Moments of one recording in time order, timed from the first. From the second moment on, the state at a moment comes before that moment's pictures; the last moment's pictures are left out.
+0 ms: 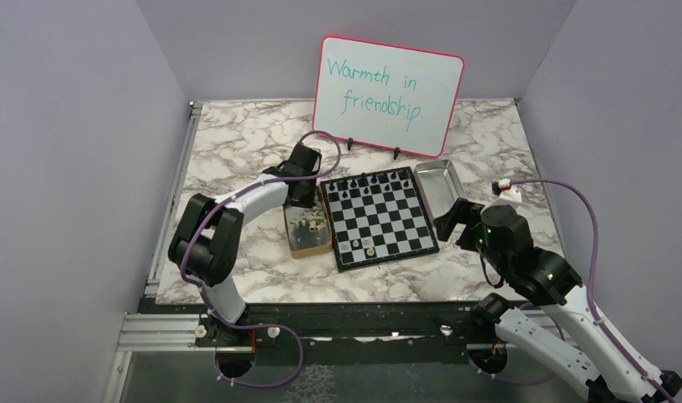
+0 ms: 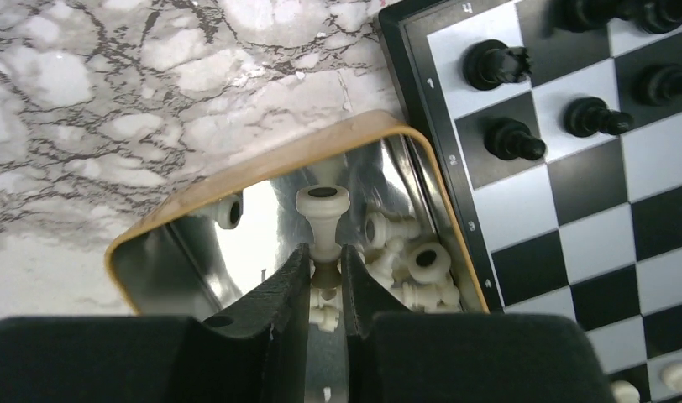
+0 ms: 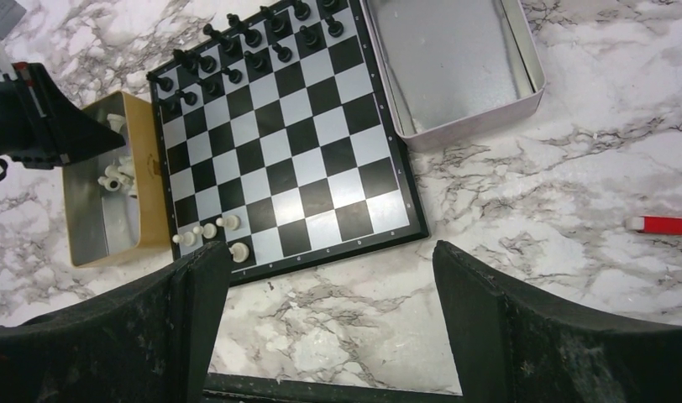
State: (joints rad) left arm -0.46 1.74 1.09 -0.38 -0.10 -0.28; right arm 0.65 0.57 0.79 -0.79 0.40 0.66
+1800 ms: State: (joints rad) left arm -0.54 1.44 1.13 -0.65 0.80 -0.05; right arm 0.66 1.33 0.92 -0.08 -0.42 0.69
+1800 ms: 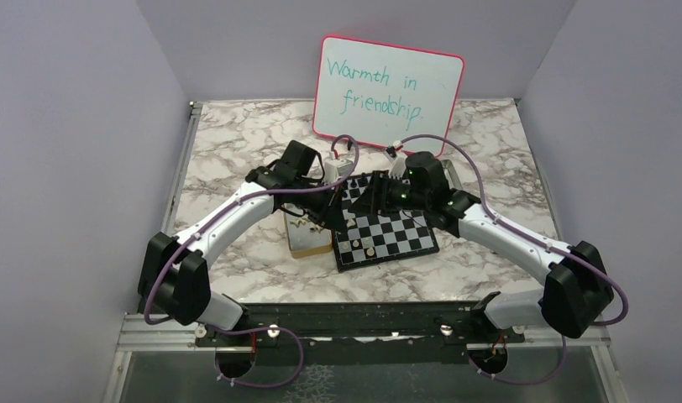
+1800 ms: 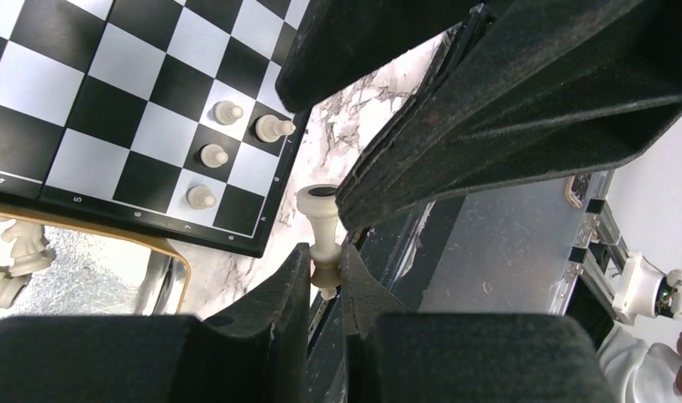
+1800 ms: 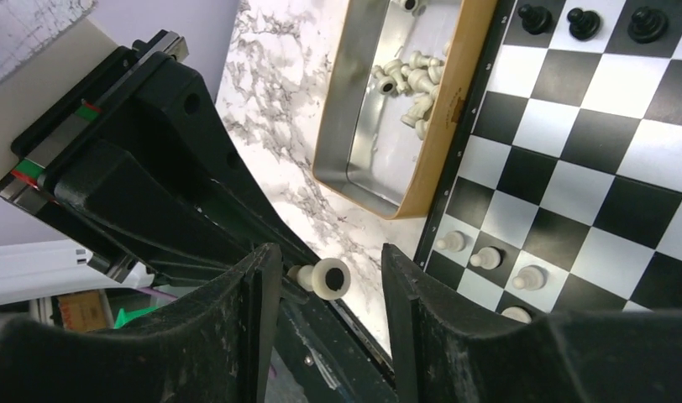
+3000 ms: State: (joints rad) left arm -0.58 1.49 1.19 -0.63 0.74 -0.11; right arm 0.67 1.27 0.81 -0.09 -0.40 0.74
